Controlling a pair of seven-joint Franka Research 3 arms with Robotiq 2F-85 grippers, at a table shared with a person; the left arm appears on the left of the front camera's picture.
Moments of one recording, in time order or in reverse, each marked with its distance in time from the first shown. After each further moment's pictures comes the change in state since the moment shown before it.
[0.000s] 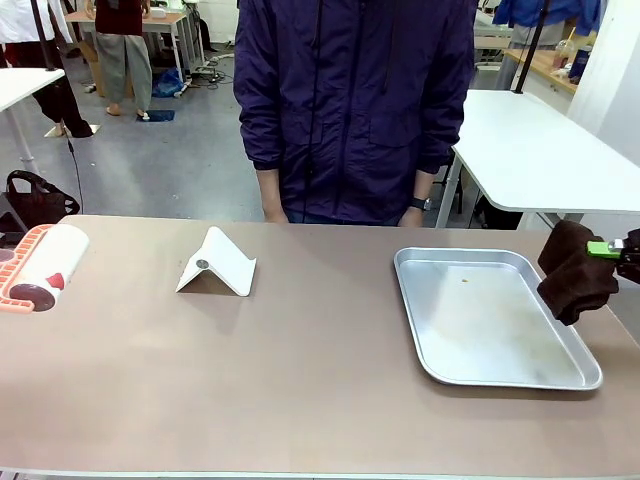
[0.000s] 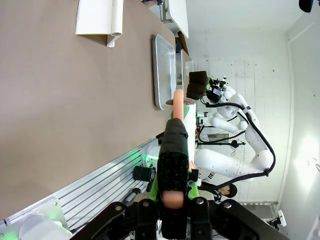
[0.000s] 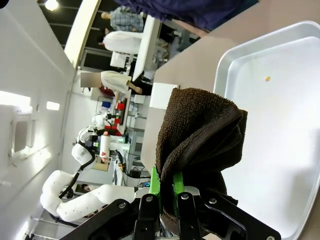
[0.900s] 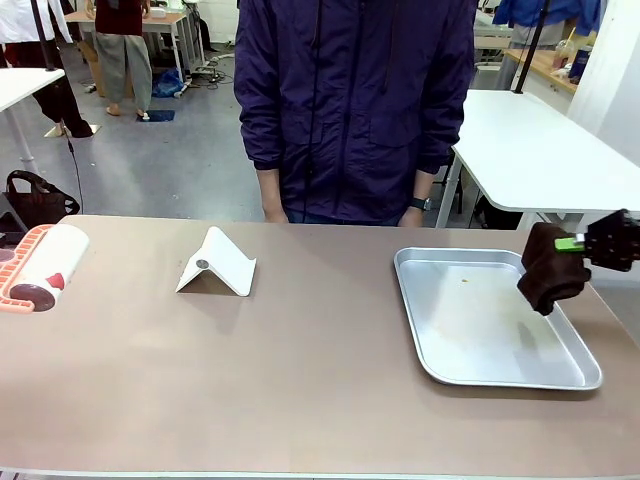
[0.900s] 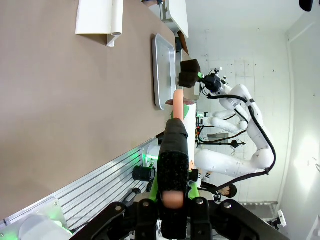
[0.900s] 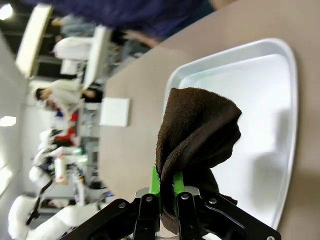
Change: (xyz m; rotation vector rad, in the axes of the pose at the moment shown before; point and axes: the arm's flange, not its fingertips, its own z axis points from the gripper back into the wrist) left arm 0.000 0.000 0.000 0.000 0.000 0.001; right arm 0.054 -0.004 -0.046 -0.305 -0.002 -0.015
